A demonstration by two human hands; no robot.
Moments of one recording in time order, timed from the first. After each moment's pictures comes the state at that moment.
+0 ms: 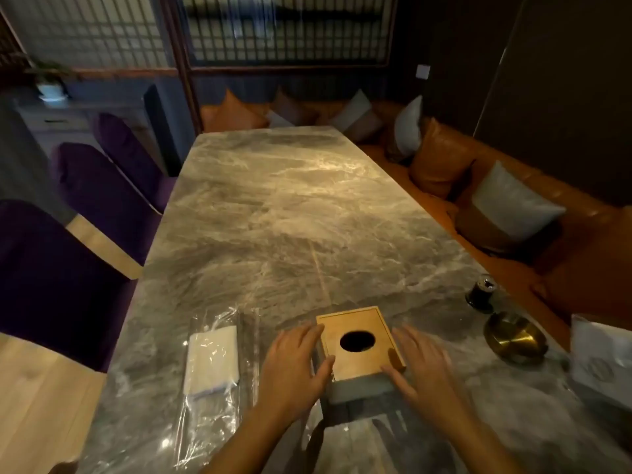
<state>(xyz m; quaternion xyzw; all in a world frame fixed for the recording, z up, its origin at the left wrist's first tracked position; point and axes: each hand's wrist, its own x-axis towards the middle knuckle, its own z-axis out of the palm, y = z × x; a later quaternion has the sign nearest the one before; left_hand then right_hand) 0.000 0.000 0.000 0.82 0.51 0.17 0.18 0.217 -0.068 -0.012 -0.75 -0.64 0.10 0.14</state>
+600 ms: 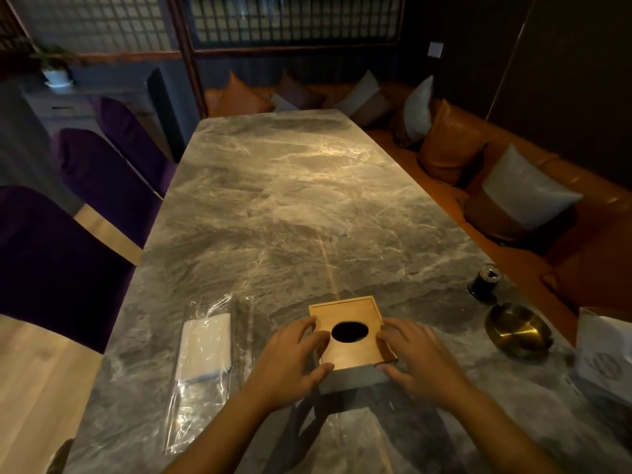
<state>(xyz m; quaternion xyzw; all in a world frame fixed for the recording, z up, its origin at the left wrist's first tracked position) 0.003 0.007 -0.004 0.88 0.44 0.06 0.19 0.236 -0.055 0.006 -0.65 -0.75 0.08 0.09</state>
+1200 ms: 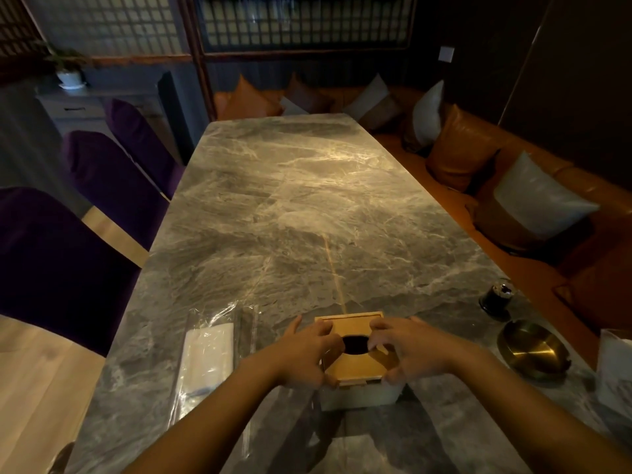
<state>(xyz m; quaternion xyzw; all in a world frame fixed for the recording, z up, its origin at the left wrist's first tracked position) 0.026 0.047 0.029 0.90 0.35 -0.11 0.22 0.235 0.003 0.056 -0.56 -0.78 0.24 -0.11</state>
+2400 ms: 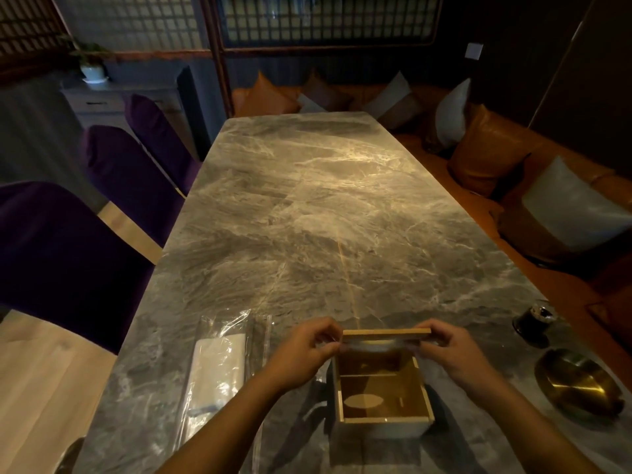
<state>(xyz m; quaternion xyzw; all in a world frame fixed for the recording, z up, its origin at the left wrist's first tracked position) 0.011 0.080 -0.001 0.76 0.41 0.24 0.44 0.256 0.021 0.009 -0.61 -0.51 0.45 0.41</state>
